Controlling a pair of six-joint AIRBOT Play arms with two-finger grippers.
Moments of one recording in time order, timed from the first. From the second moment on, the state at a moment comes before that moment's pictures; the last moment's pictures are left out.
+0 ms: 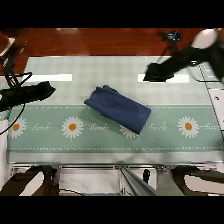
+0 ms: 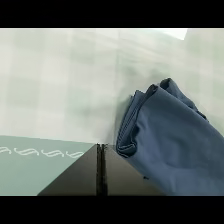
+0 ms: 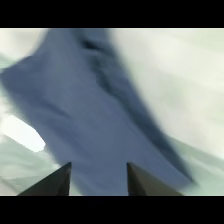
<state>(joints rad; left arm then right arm) 0.10 -0.90 0.77 0.97 -0.81 -1.44 0.11 -1.43 1.51 -1.09 1.41 1.48</state>
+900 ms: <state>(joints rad) -0.05 -0.90 0.74 0.96 -0.79 -1.45 0.01 -1.29 0.55 -0.55 0.87 1.35</state>
